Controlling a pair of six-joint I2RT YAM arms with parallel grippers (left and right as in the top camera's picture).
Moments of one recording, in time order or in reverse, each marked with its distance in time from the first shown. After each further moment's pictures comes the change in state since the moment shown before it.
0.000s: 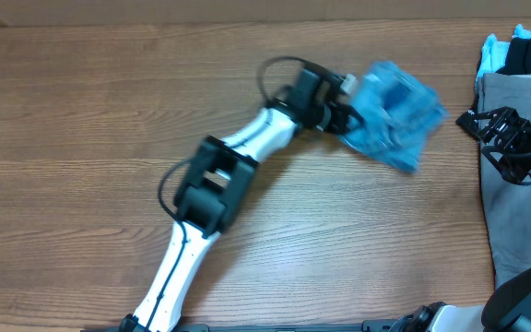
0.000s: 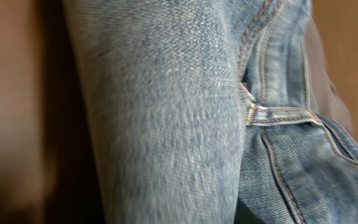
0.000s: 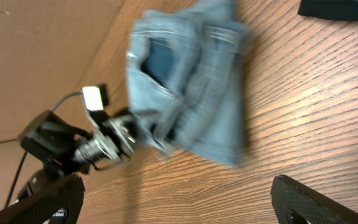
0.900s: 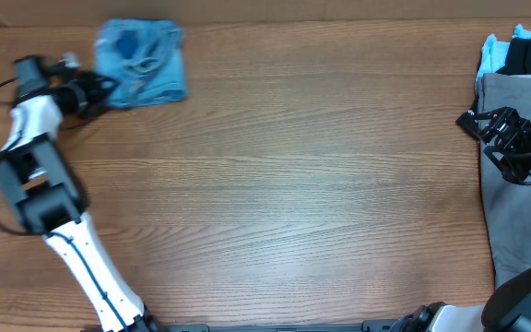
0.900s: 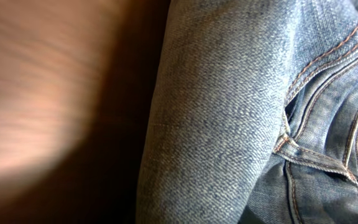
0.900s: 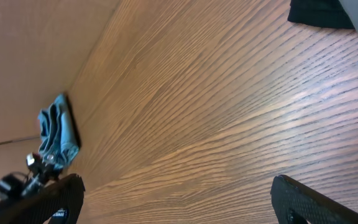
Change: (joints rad) left arm 0.996 -0.023 0.030 -0.326 0.042 0.051; right arm 0.000 0.000 0.000 0.011 0.023 -0.003
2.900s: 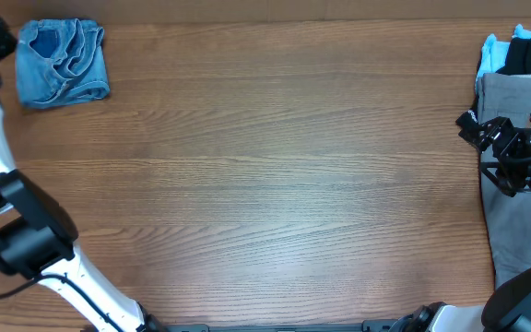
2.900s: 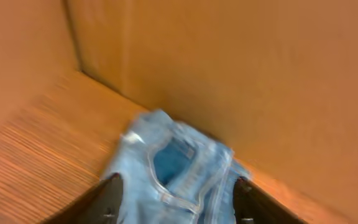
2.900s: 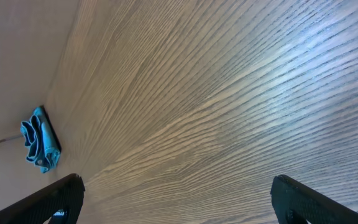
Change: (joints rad) left arm 0.053 -0.381 0.002 0.134 -0.507 0.172; right arm 0.000 0.000 0.000 -0.133 0.052 0.000
